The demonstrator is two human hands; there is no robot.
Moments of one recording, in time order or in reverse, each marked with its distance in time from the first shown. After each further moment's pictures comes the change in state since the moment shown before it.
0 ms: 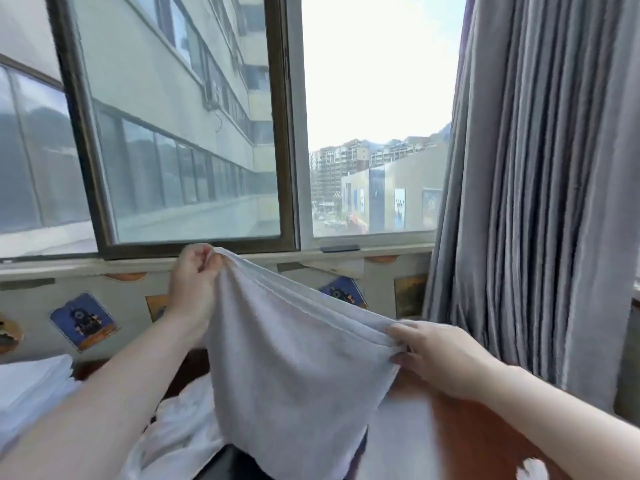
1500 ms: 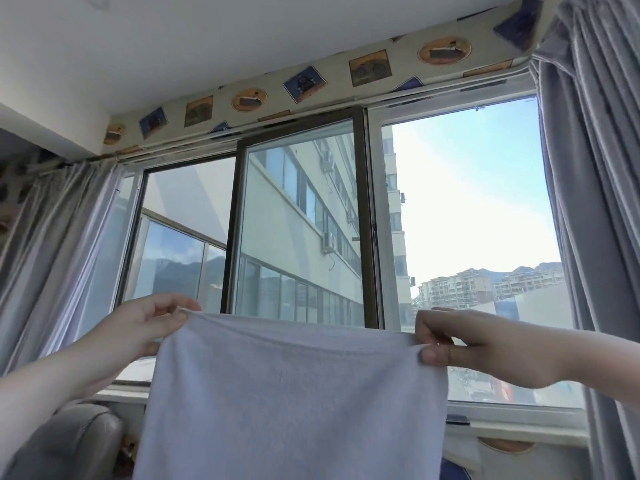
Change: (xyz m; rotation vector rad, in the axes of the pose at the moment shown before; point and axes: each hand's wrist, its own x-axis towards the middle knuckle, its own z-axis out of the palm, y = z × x) left_hand 0.002 0.249 -0.106 0.355 -0.135 0.159; right_hand 0.093 0.005 -0.256 0.293 0.018 -0.555
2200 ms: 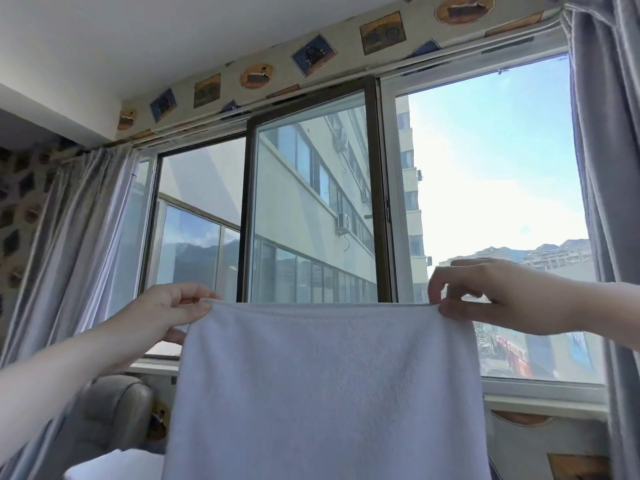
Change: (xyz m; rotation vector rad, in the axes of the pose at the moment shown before) left_hand -0.016 0.009 0.021 0.120 0.008 -0.102; right_hand 0.004 0.027 -0.011 -0.252 0.146 -0.082
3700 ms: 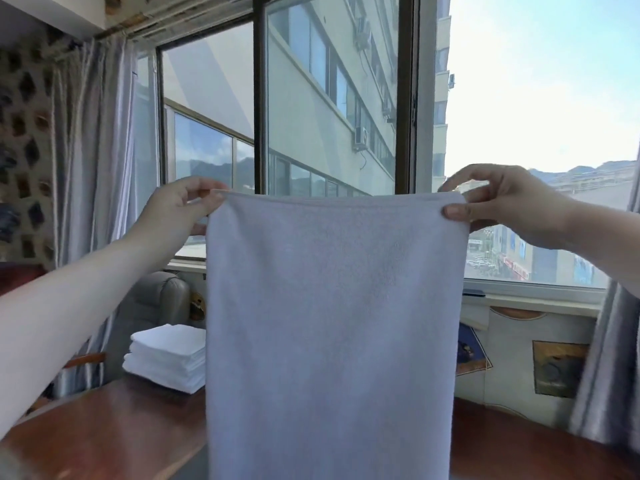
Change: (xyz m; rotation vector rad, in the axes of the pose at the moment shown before) left_hand -0.019 -0.041 0.002 -0.023 0.177 0.191; right_hand 0.002 -0.005 0.061 0.980 0.187 0.313
